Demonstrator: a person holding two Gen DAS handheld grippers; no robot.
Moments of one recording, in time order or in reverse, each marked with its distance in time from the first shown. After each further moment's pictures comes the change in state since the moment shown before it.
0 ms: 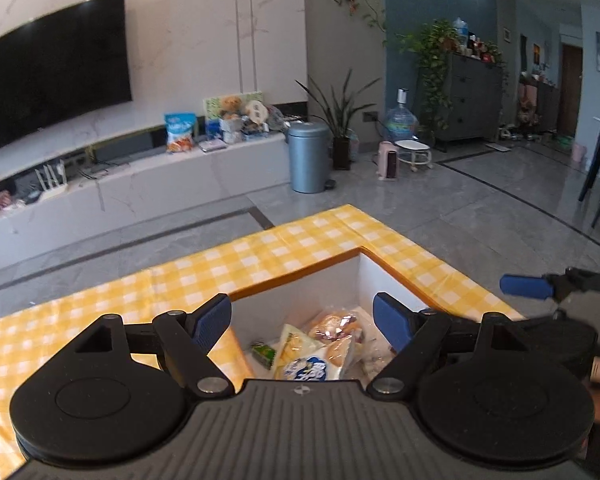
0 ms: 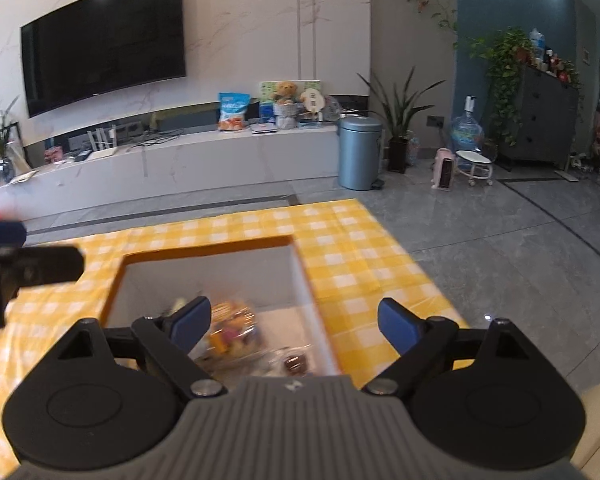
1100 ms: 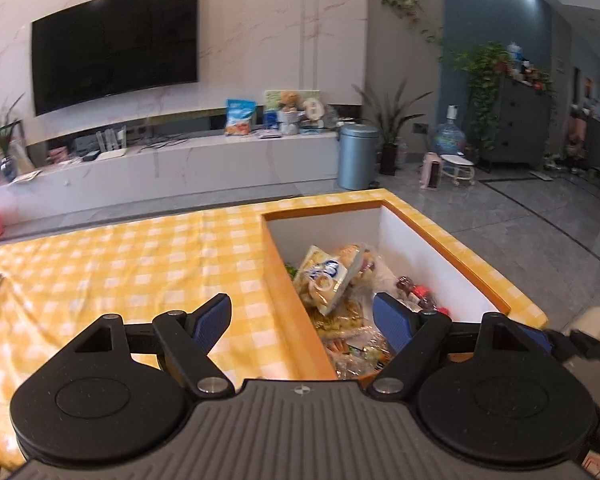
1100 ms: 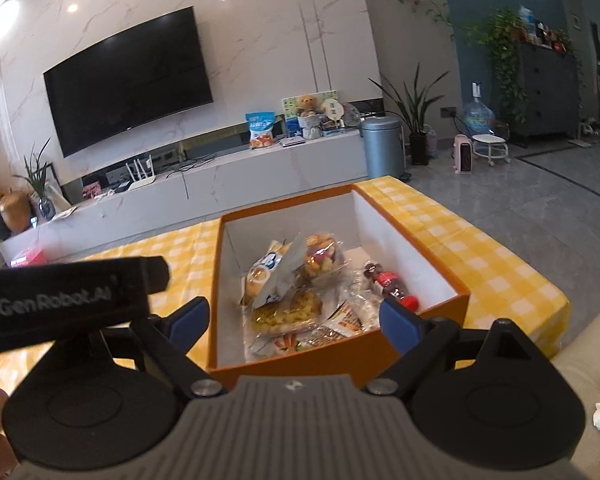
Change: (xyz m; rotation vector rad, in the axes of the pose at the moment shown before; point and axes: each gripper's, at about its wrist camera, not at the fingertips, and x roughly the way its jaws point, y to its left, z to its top) left arm -0.060 -0.018 -0.090 -0.140 -0.018 0.115; right arm -0.095 0.051 -0.092 0.123 -0.066 0.107
